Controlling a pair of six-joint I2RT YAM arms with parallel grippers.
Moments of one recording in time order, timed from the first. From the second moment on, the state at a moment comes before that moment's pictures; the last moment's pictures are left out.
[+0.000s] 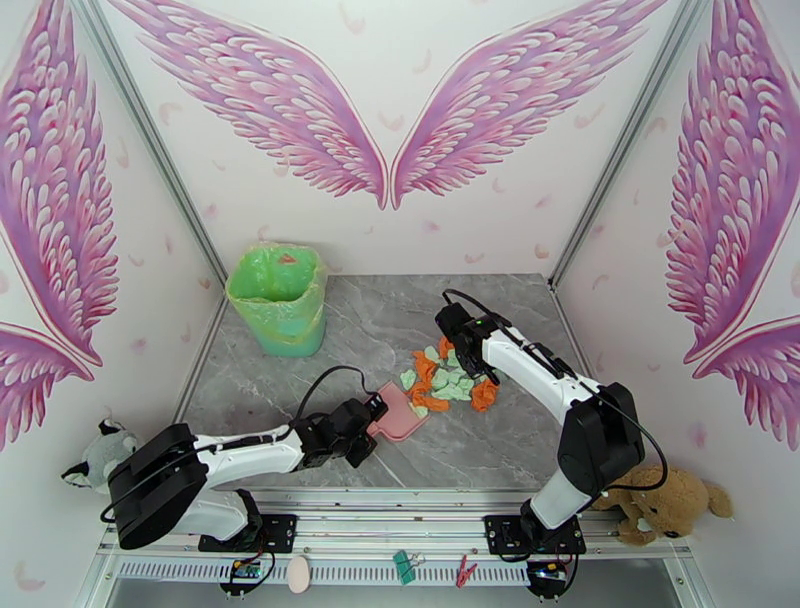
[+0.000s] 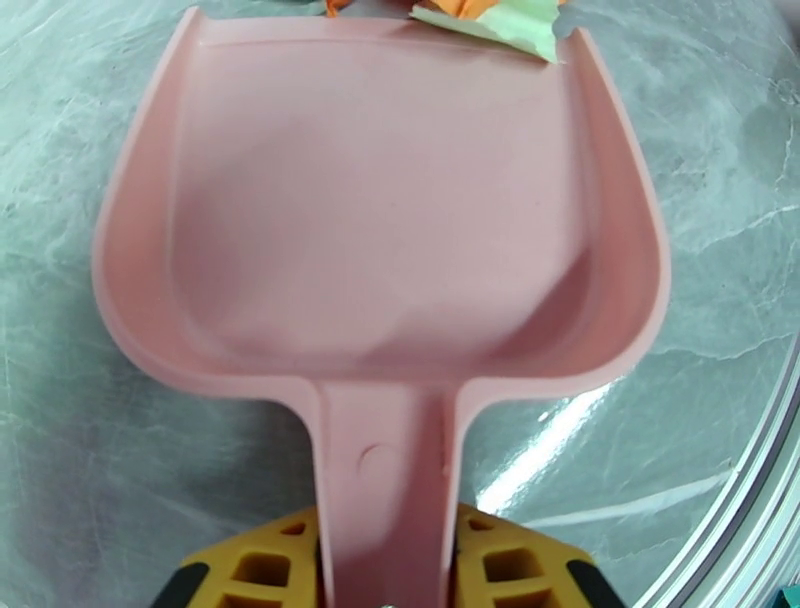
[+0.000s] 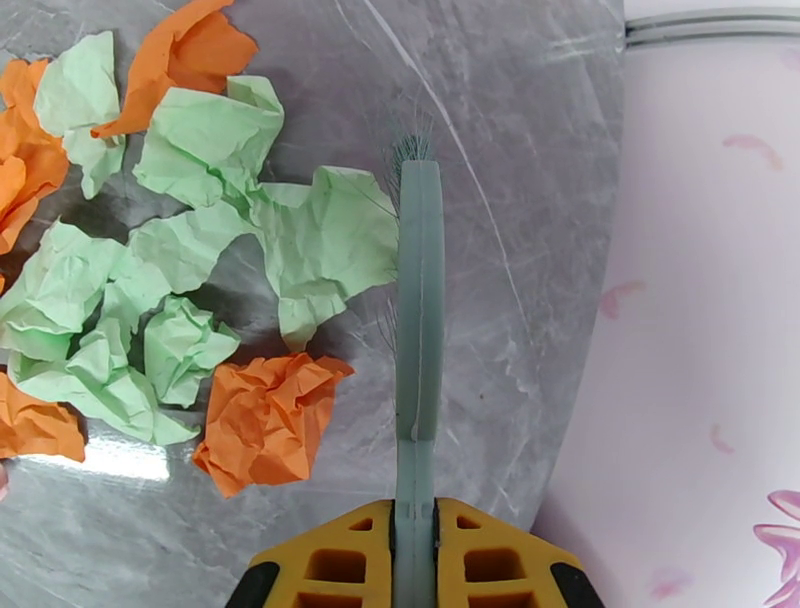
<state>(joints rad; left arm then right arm) -0.95 1.39 0.58 -0.17 -0.05 -0.17 0.45 1.66 1.36 -1.10 0.62 0.08</state>
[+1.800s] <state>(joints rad) -1.03 1.71 0.98 -0.46 -0.07 -0.13 0.57 1.80 1.48 -1.19 0.46 0.06</state>
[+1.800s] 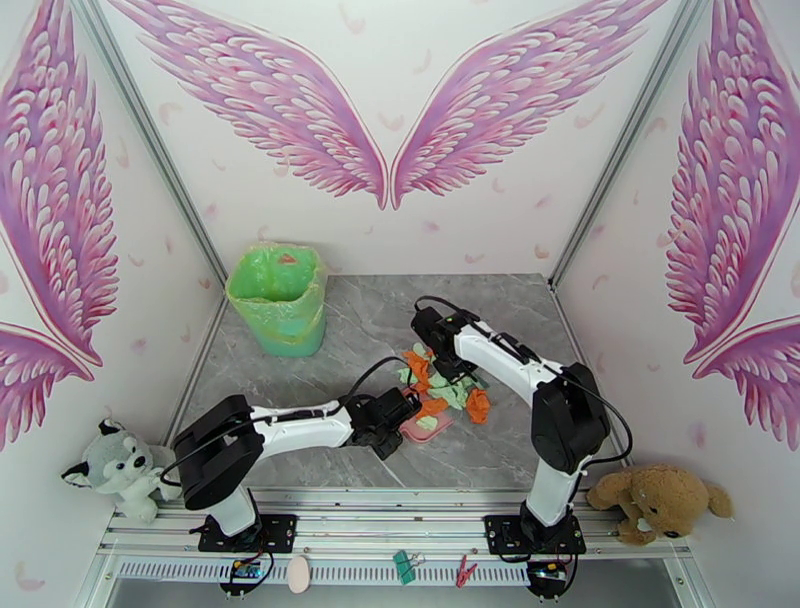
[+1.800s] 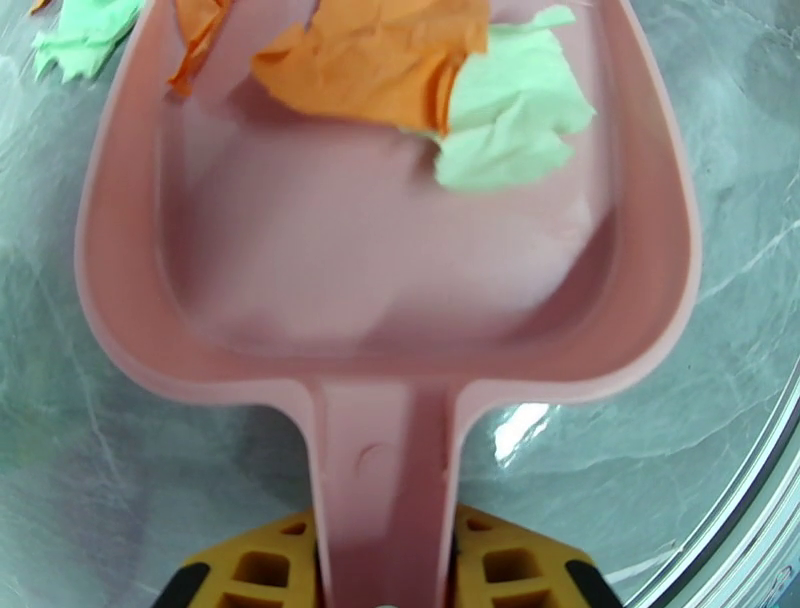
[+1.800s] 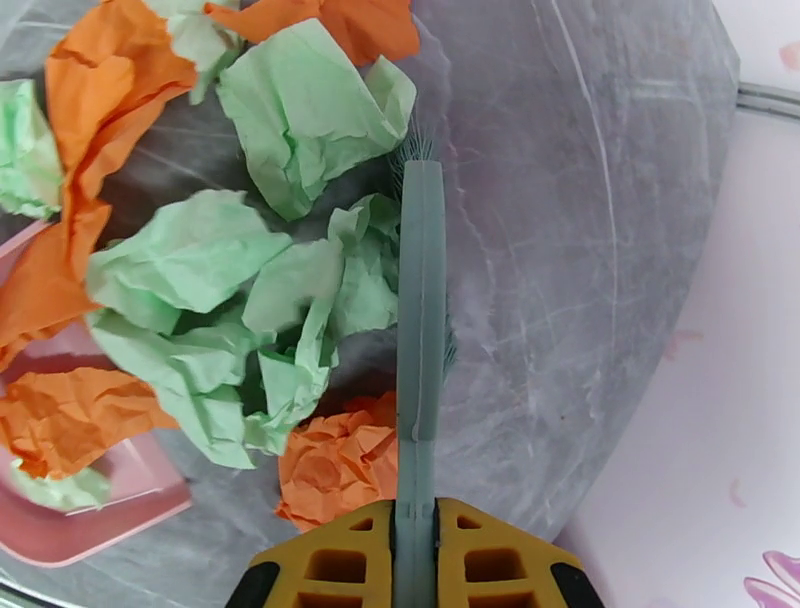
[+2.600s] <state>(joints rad) -1.03 1.78 1.03 -0.40 -0.07 -0.12 0.71 1.57 1.49 -1.28 0.28 0.12</state>
